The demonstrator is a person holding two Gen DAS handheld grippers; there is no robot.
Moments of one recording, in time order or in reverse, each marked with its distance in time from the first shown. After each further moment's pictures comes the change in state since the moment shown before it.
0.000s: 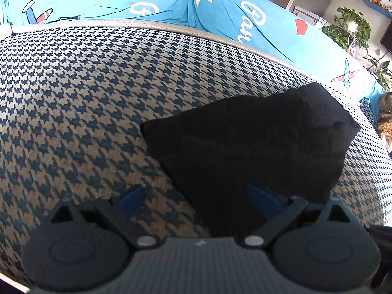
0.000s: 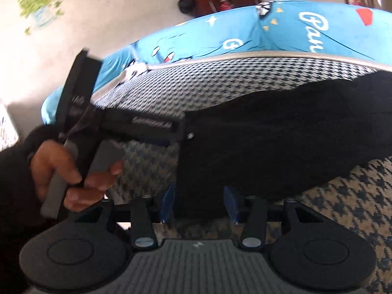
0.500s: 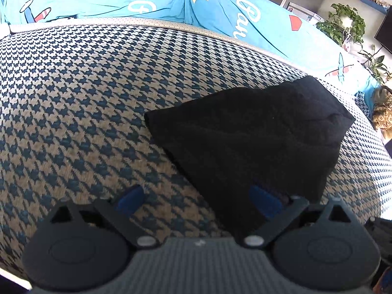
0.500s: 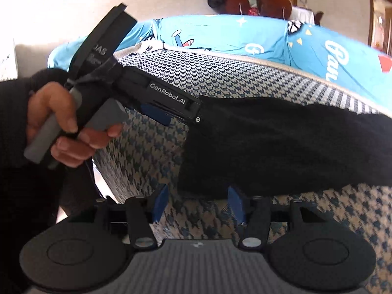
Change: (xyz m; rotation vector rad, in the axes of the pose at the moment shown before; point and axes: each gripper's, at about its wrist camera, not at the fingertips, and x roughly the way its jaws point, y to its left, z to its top) left arm -0.011 0.006 -0.011 0.018 0.011 -0.016; right arm 0.003 0.035 -0.021 -0.272 0.019 -0.106
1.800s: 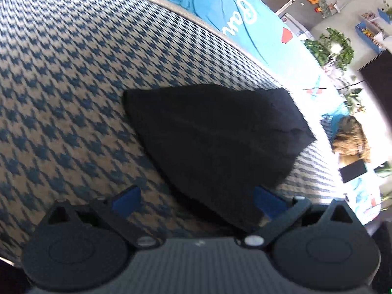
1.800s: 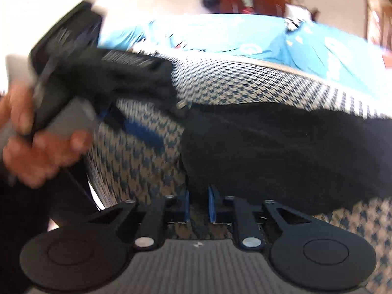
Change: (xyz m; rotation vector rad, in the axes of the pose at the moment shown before) left arm 0.003 0.013 0.004 -0.231 0.097 -0.284; right arm 0.028 -0.022 0.022 0.143 -0.027 0.027
